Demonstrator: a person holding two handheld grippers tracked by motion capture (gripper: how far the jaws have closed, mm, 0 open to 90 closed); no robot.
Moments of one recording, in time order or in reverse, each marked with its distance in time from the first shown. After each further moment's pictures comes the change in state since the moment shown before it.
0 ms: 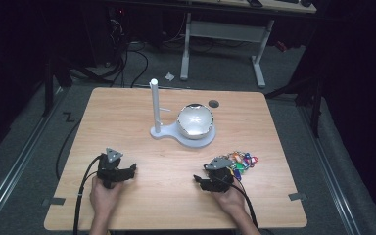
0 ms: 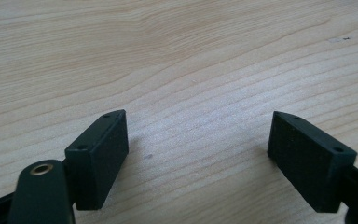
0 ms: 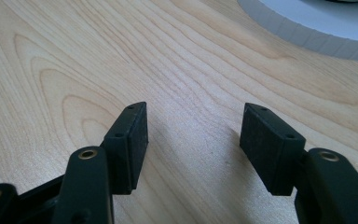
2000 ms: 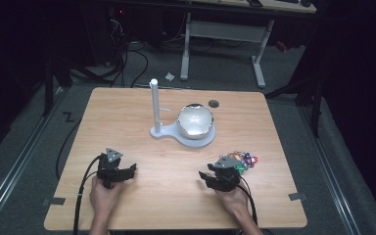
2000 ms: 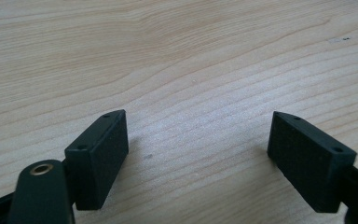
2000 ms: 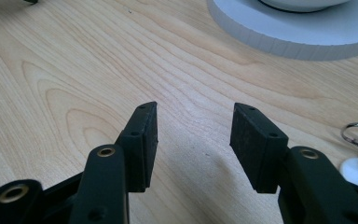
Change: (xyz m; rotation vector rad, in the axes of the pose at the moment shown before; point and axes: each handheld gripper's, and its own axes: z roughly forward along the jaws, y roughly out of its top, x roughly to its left) left arm 0.000 0.000 0.000 0.000 -0.002 -0.001; right arm -0.006 -0.001 -0.020 -0.050 -0.020 0.075
